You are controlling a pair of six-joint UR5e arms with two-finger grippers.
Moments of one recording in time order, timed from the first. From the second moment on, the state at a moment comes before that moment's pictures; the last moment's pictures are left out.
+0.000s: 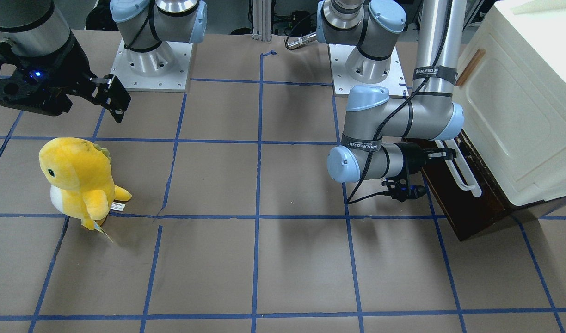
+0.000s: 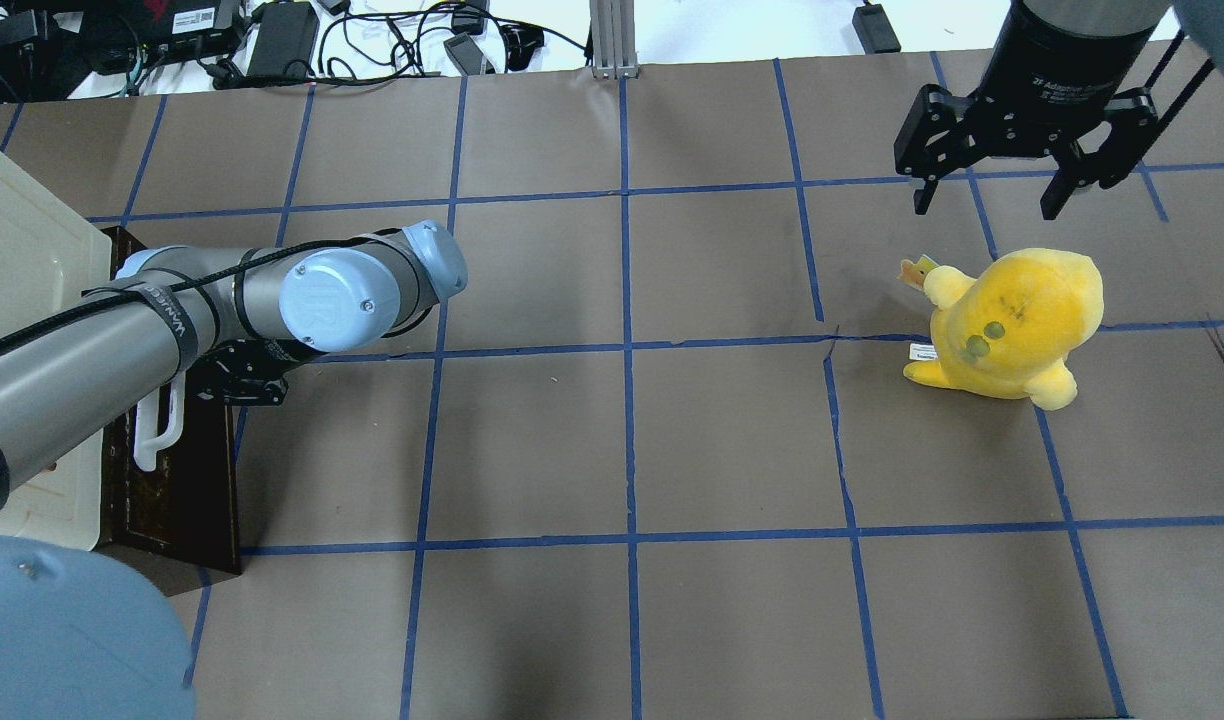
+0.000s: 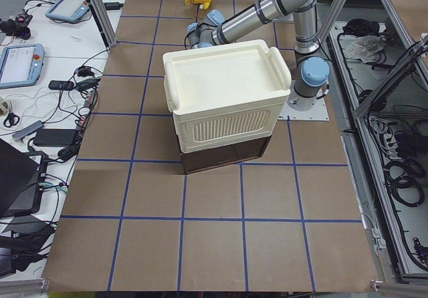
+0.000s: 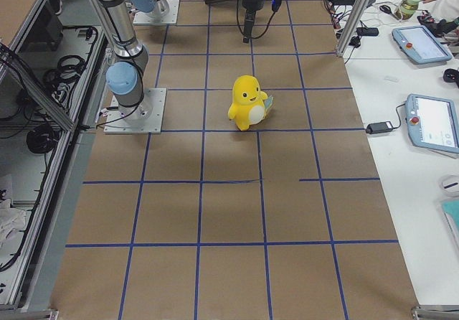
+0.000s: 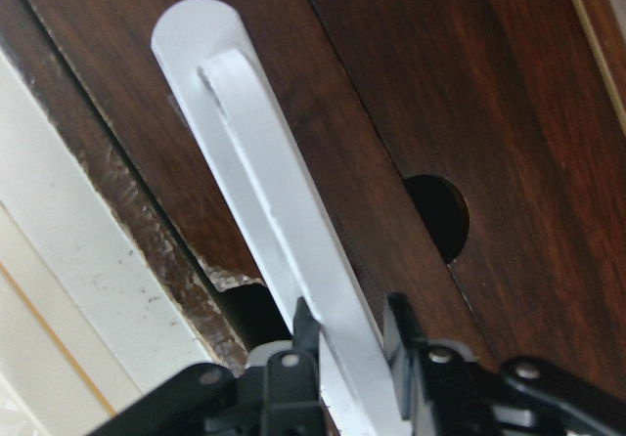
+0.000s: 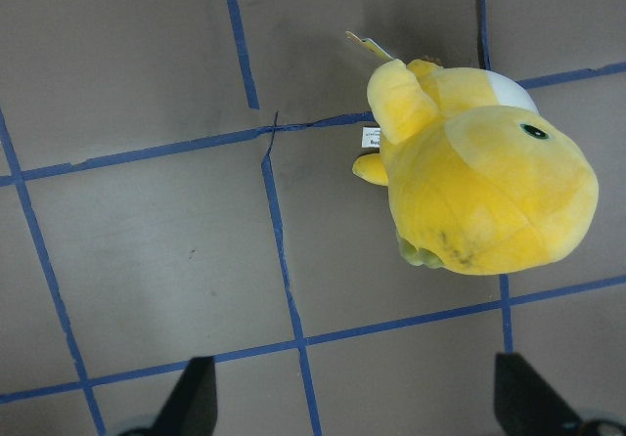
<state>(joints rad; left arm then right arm) -1.64 -1.98 -1.86 -1.75 2.72 -0.44 1.51 -1.53 1.48 -1.44 -1.63 0.11</state>
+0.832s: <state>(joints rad) -1.68 -1.98 -1.85 -1.76 2.72 -0.44 1.51 -1.53 1.48 -1.44 -1.63 0.11</state>
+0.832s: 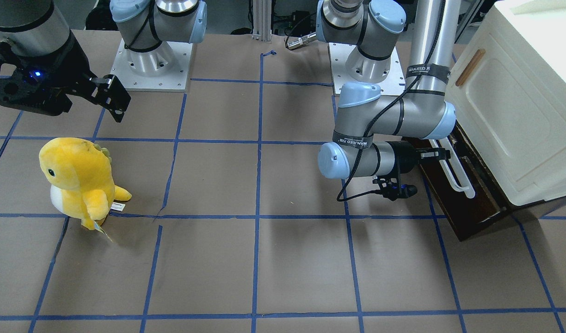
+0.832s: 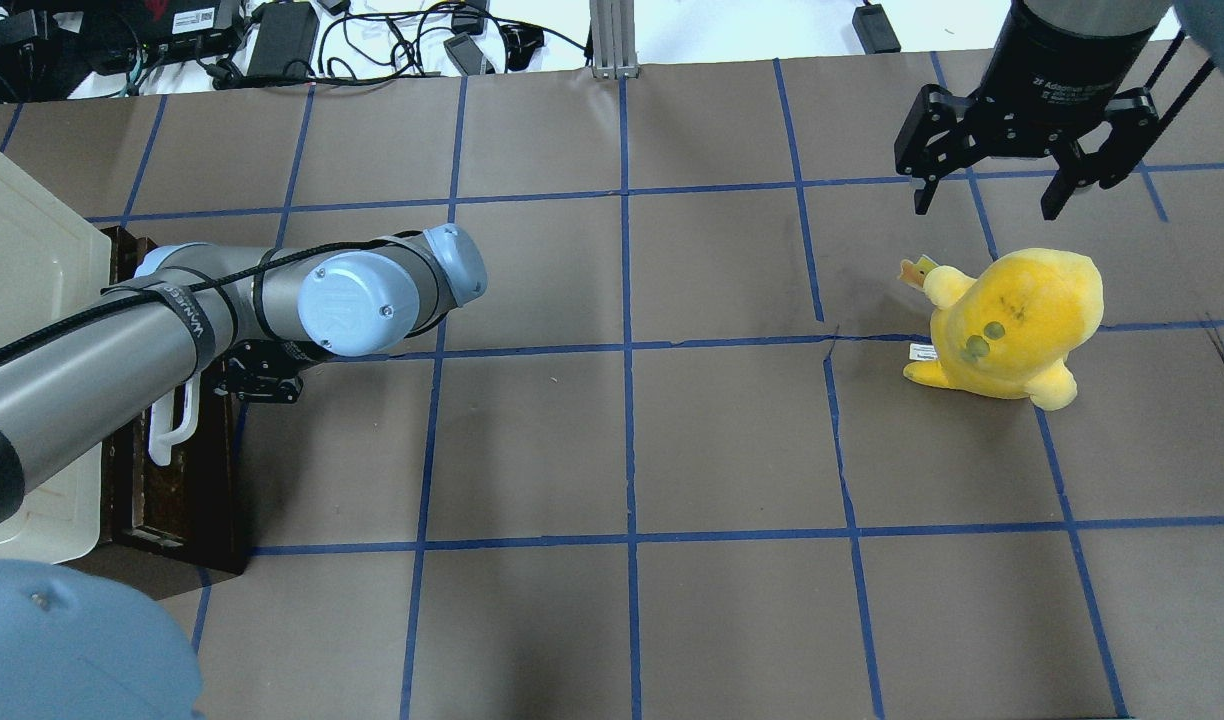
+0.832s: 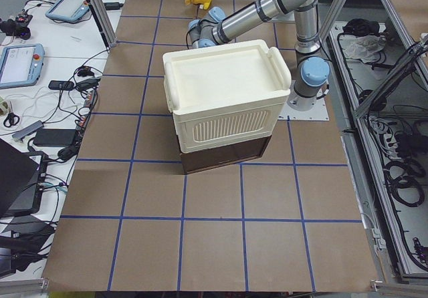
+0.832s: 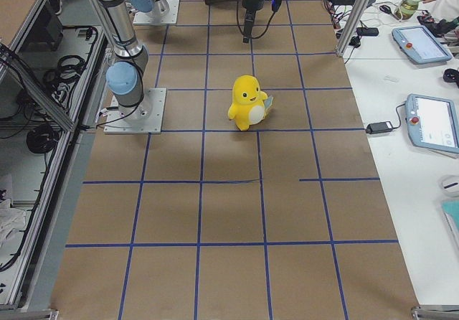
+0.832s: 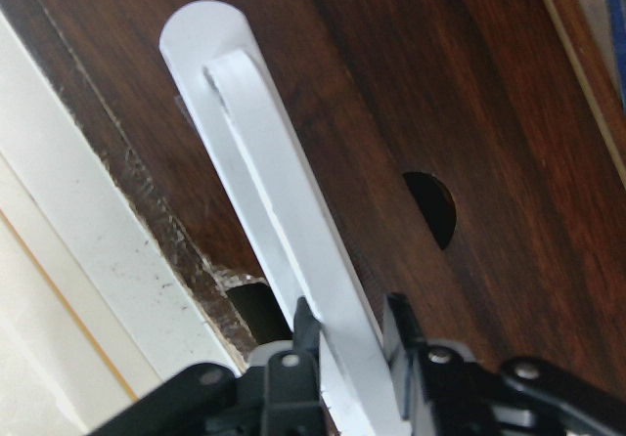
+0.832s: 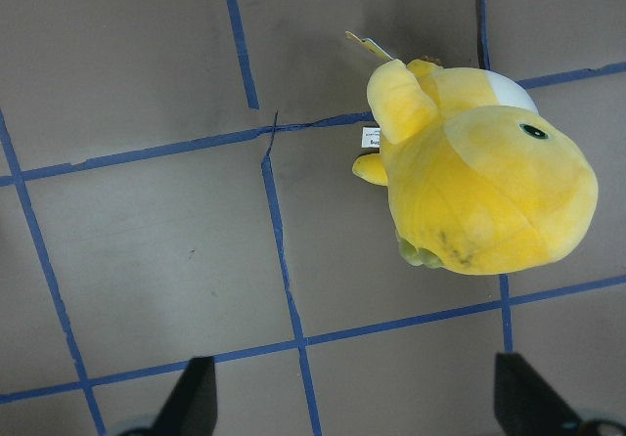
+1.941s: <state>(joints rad) -1.75 -1.98 -1.85 -1.75 2.72 -0.44 1.51 -1.53 1.48 -1.44 -1.63 0.11</state>
